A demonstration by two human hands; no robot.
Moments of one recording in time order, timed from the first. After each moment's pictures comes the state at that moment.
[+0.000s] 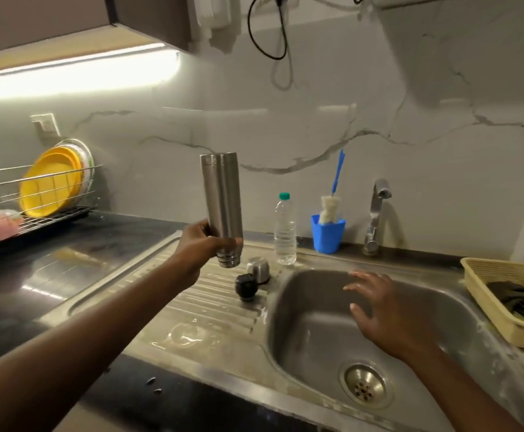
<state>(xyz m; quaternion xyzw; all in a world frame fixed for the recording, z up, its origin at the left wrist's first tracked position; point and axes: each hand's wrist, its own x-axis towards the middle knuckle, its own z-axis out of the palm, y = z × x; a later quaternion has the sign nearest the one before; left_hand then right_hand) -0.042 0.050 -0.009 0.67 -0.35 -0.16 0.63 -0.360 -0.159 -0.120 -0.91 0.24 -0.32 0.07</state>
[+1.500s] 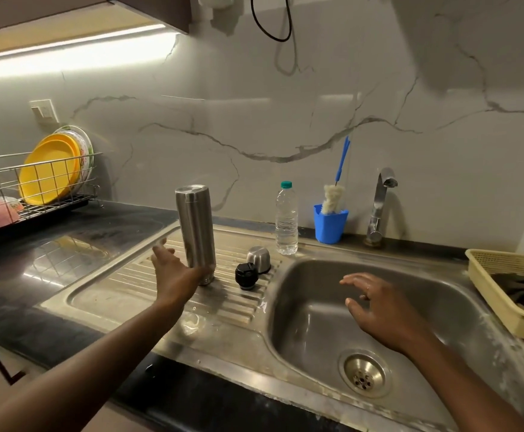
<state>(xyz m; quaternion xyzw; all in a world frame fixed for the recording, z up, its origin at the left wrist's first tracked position) -0.021 0.080 -0.101 0.77 -0.22 0.01 0.60 -0.358 -0.151 -0.120 -0.91 0.26 -0.27 0.19</state>
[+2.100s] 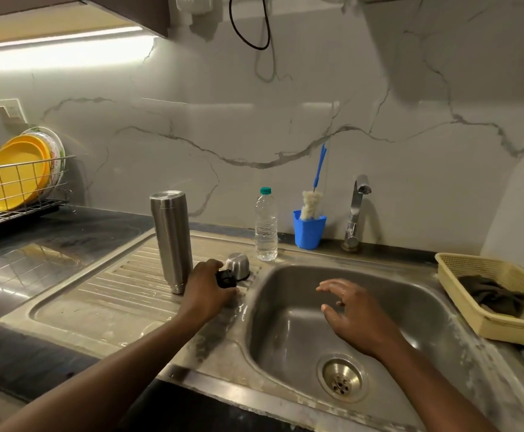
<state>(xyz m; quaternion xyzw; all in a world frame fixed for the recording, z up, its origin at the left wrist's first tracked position) -0.083 0.023 -0.103 0.83 -0.40 0.03 0.39 -0.356 -0.152 -0.124 -0.91 0.25 -0.28 0.19</state>
